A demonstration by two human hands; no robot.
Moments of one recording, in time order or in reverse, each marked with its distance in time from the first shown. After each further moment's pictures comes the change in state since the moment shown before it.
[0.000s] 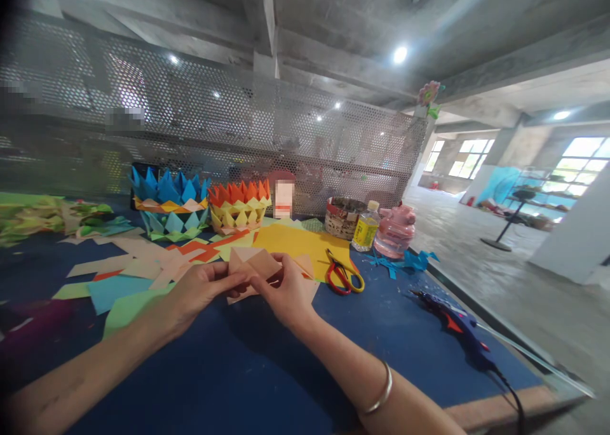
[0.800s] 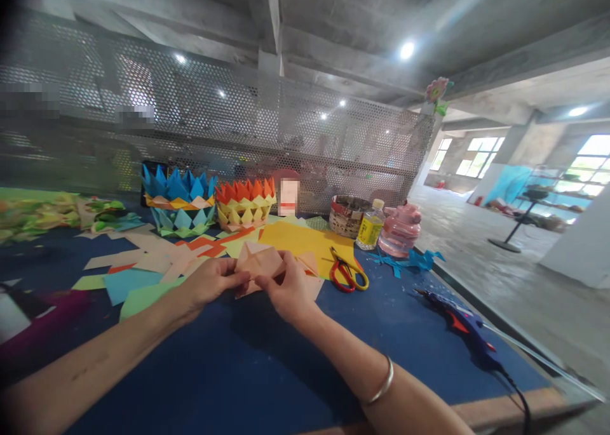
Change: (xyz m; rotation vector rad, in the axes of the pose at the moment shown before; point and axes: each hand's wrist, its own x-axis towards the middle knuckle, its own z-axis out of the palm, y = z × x) left_hand 0.009 -0.008 -0.003 0.028 -0.049 -0.005; right_hand 0.001 -0.002 0.000 -0.118 0.034 -0.006
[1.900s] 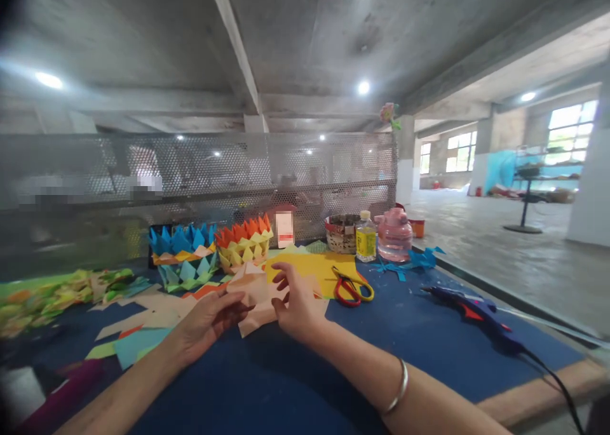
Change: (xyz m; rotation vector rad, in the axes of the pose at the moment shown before) left_hand -0.004 0.009 -0.007 -0.306 0.067 -0.076; right_hand -0.003 0.006 -0.010 -0.120 0.114 -0.338
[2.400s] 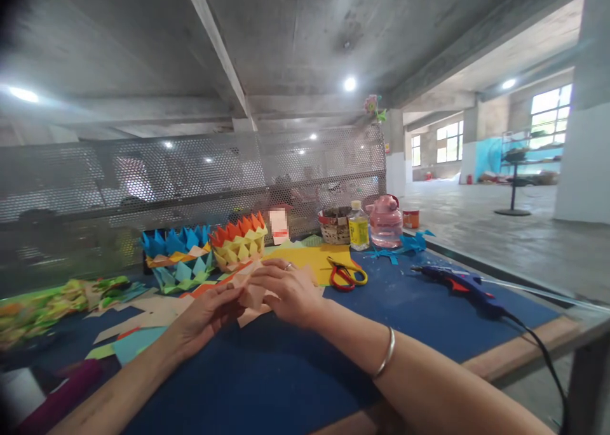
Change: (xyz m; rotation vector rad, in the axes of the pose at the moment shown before) left_hand -0.005 -0.002 0.001 0.067 -0.052 -0.011; right_hand 0.002 -0.006 -0.014 -0.302 -0.175 -0.513
